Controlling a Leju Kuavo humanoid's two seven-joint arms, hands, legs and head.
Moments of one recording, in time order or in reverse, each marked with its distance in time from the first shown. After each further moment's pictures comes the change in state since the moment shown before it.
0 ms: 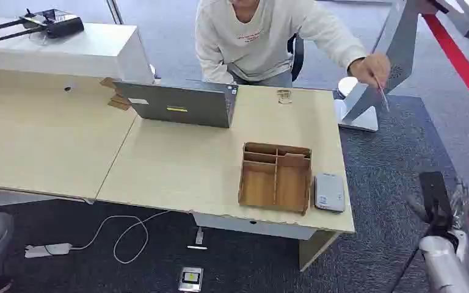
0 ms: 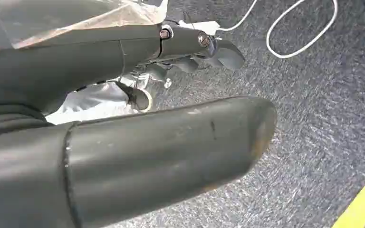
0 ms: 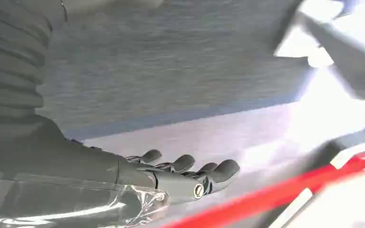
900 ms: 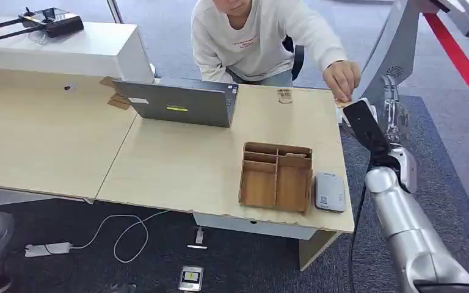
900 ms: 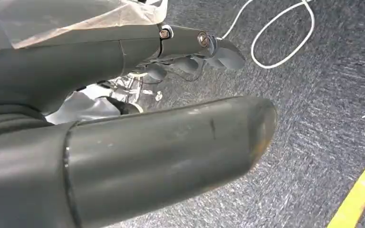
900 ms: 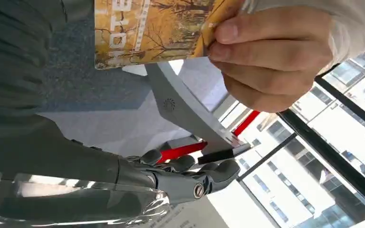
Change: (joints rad) left arm -0.048 -0.002 -0.001 0.000 -0.051 -0.047 -0.011; right arm -0.201 0.193 0.264 -0.227 0.177 0.050 -0.002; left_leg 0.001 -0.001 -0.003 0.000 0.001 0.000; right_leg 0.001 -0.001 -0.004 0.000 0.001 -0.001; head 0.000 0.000
